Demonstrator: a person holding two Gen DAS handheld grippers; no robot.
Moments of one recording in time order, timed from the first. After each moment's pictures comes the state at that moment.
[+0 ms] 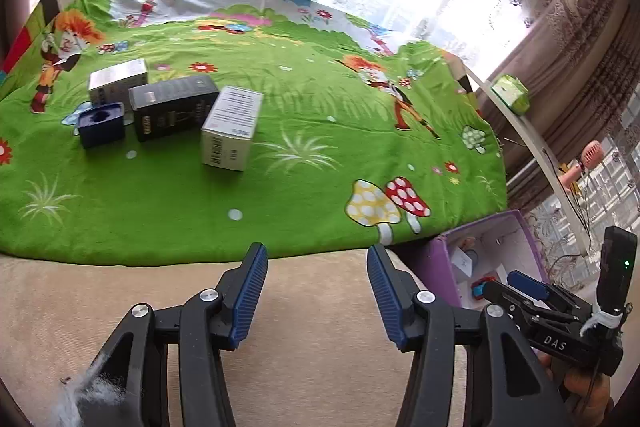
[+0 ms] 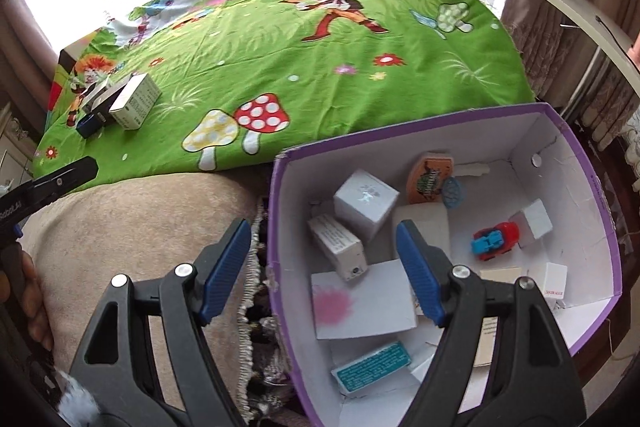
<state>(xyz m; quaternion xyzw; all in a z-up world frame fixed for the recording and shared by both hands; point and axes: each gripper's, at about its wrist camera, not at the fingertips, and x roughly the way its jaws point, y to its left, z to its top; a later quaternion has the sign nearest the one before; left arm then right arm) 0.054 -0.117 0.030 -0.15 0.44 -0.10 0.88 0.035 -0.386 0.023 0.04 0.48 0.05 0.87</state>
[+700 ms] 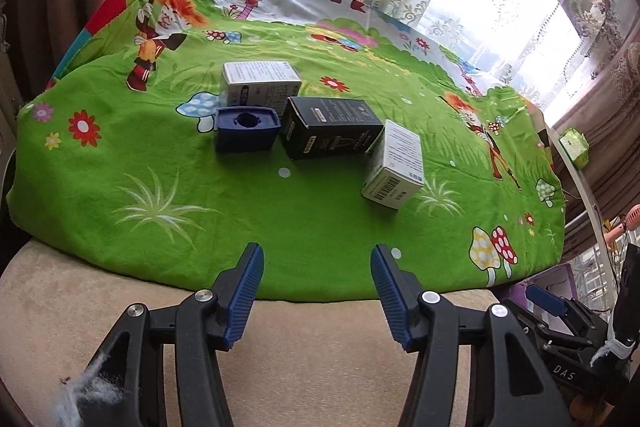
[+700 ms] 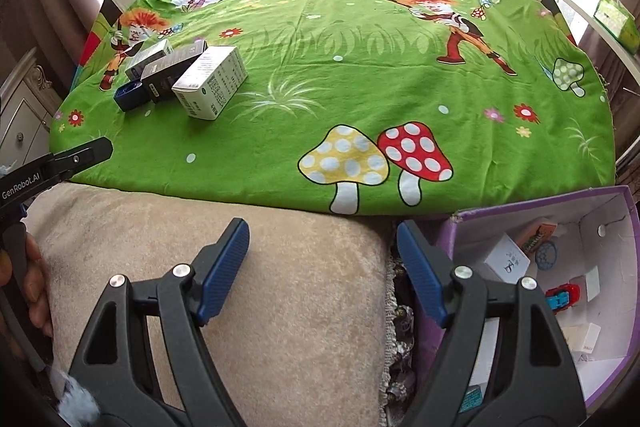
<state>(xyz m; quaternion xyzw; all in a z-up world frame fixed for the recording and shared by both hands) 0.067 -0.016 0.013 -0.18 0.45 0.00 0.88 0.080 -0.274 0.010 -0.03 0.49 0.12 0.86</state>
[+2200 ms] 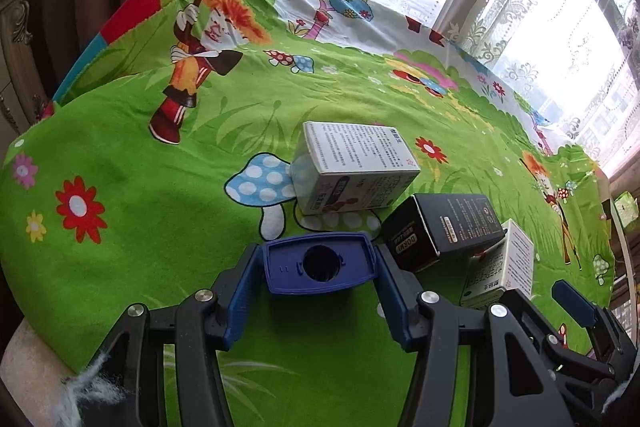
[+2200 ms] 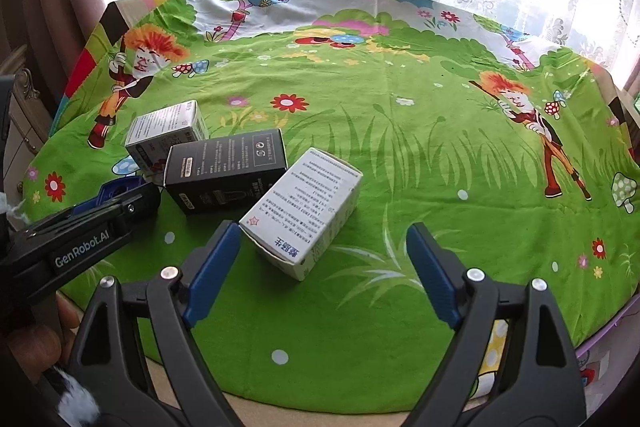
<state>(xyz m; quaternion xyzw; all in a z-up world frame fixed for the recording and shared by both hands) 0.143 0.045 -0.014 -0.21 0.42 0.10 0.88 0.173 -0.145 0.009 -0.07 0.42 0.13 0.89</state>
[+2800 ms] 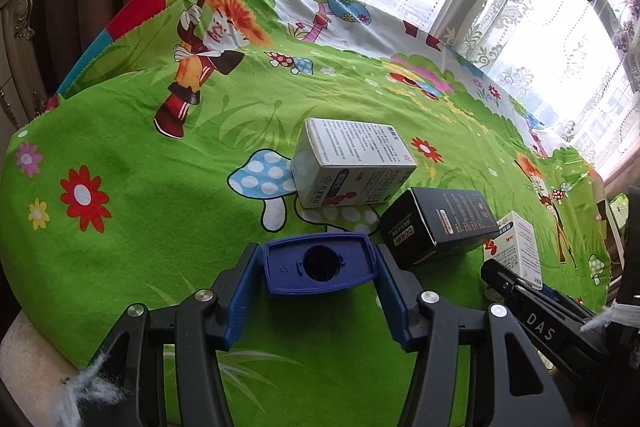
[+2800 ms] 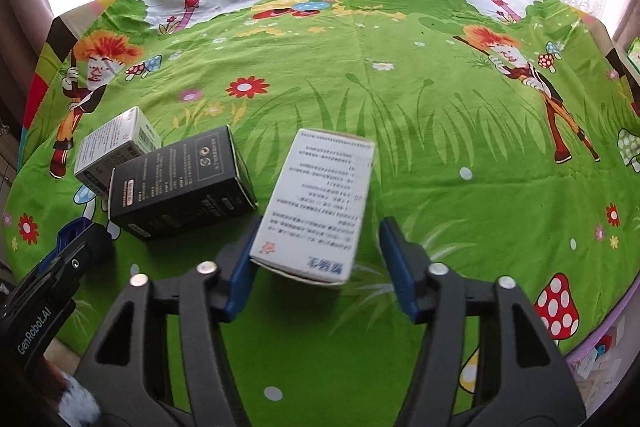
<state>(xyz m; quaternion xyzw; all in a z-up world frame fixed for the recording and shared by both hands) 0.138 0.042 -0.013 -0.20 0.41 0.10 0.88 0.208 -0.151 -0.016 -0.02 0.48 0.07 0.87</state>
